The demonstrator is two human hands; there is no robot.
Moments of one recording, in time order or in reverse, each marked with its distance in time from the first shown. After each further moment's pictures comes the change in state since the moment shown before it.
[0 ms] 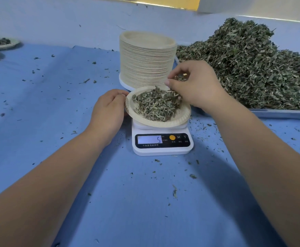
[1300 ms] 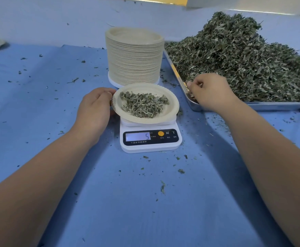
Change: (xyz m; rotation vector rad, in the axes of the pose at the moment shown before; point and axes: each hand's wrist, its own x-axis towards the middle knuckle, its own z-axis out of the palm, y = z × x) left_hand 0.004 -0.008 0.002 -0.081 0.021 0.050; right_hand -0.007 0.081 -0.034 -0.391 -0.013 0.170
